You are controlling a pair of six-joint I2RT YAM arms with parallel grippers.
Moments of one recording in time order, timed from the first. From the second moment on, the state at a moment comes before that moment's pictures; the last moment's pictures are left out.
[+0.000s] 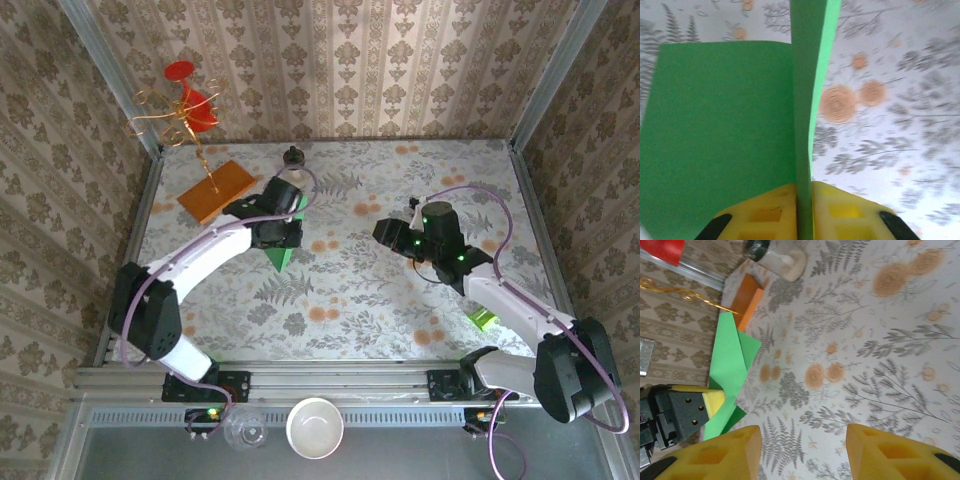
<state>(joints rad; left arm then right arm) -0.66 1.59 1.25 -0.76 -0.10 -0.38 0.36 1.18 0.71 -0.08 -0.28 0.78</state>
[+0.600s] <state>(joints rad) -0.86 2.05 1.46 -0.94 -0.72 -0.29 0.30 1.11 0.65 -0.14 -0.21 0.76</state>
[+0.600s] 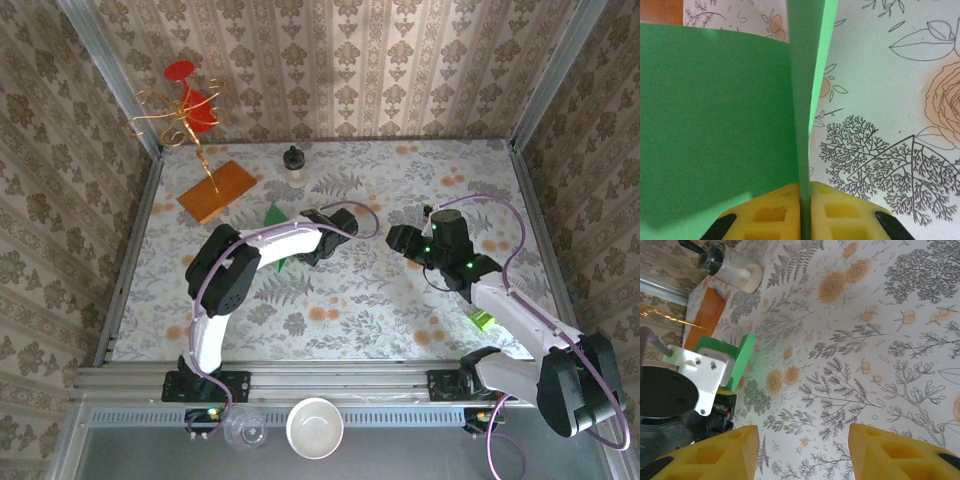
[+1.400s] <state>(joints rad) -0.90 2.16 1.47 -0.92 -0.73 -0.32 0.28 1.11 0.61 -0.15 -0.21 0.79</state>
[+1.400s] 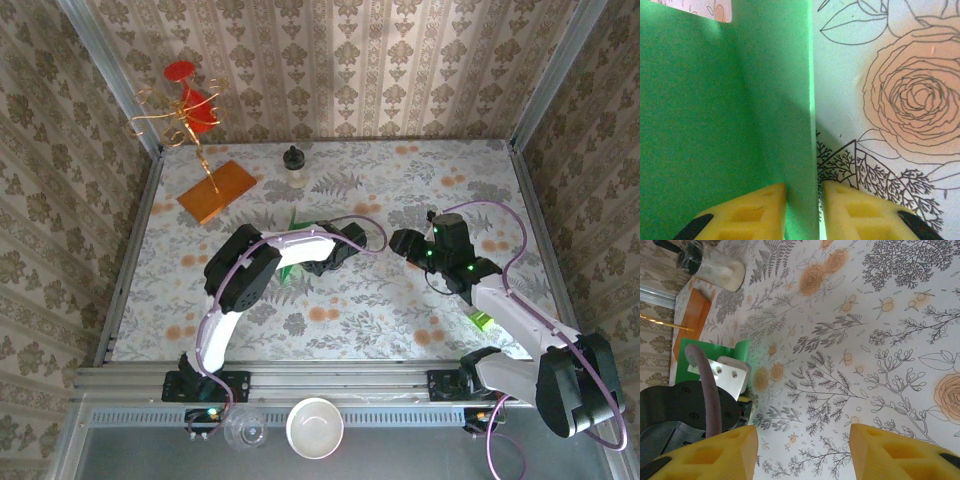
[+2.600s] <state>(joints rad) -0.75 1.59 1.06 -0.53 0.17 -0.62 0.28 1.15 0.61 -0.21 -0.14 0.83</state>
